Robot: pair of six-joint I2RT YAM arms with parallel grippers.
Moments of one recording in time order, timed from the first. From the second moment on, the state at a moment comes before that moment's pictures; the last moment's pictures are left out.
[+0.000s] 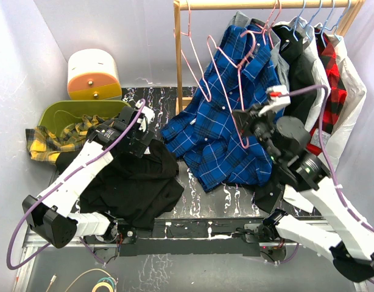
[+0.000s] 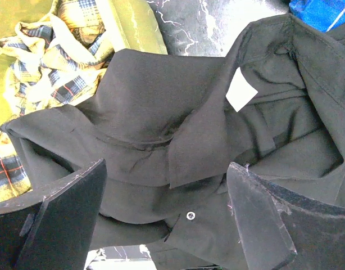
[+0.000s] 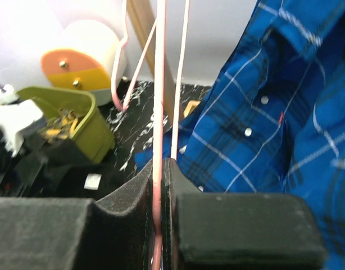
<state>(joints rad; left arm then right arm) -0.52 1.25 1.27 -0.98 -0.38 0.12 0.64 0.94 1.22 -0.29 0.27 0.25</state>
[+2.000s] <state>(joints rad) -0.63 1.34 1.41 -0.92 -0.56 0.22 0.85 0.82 0.70 -0.12 -0.50 0.60</state>
